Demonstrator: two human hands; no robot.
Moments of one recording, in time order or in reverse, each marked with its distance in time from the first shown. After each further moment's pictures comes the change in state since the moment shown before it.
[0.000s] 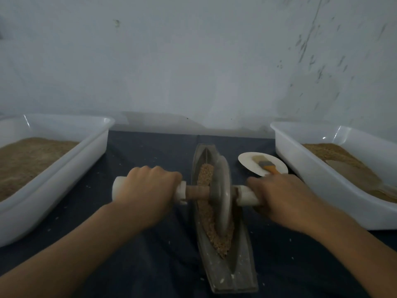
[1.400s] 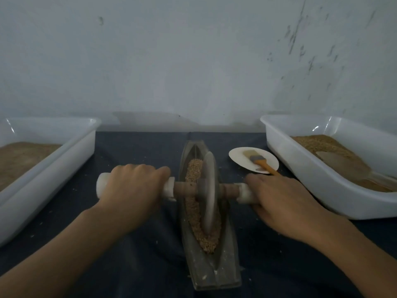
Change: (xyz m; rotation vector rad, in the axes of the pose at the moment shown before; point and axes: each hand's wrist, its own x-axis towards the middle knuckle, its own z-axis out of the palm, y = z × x) left_hand -0.001 0.005 -0.001 0.096 0.099 0.036; right_hand -0.025 -0.007 -0.004 0.057 0.016 0.100
